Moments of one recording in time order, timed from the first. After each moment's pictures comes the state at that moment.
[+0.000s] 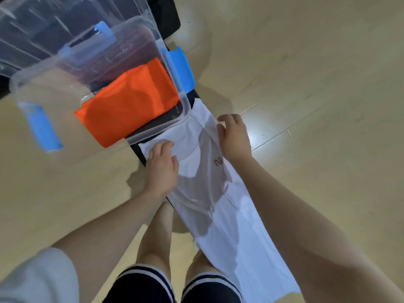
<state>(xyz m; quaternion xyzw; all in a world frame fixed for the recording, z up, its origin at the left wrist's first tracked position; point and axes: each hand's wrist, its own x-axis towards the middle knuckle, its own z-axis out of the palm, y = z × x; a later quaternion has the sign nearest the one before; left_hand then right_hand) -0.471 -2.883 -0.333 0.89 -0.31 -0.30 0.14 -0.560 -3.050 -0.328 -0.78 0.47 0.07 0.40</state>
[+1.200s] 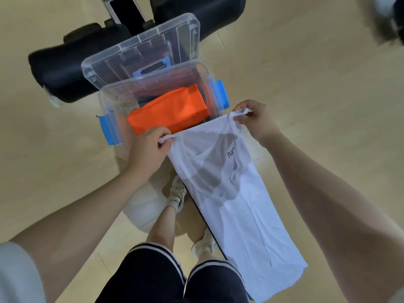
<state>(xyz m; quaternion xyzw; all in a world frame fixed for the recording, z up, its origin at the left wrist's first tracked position) -0.367 -2.834 -0.215 0.86 -0.32 -0.26 0.29 -0.502 -3.064 -0.215 -0.72 0.44 0.01 0.54</state>
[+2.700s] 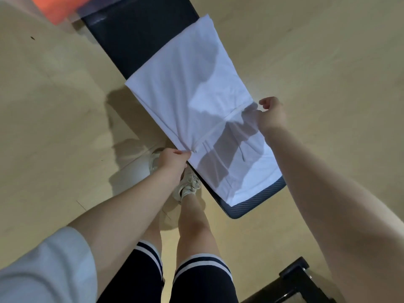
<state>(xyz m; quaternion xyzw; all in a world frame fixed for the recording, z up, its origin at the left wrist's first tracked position) -0.691 -2.757 -0.338 0.77 0.18 -0.55 0.28 -0.806 -2.964 -0.348 -0.63 0.68 0.06 0.37</state>
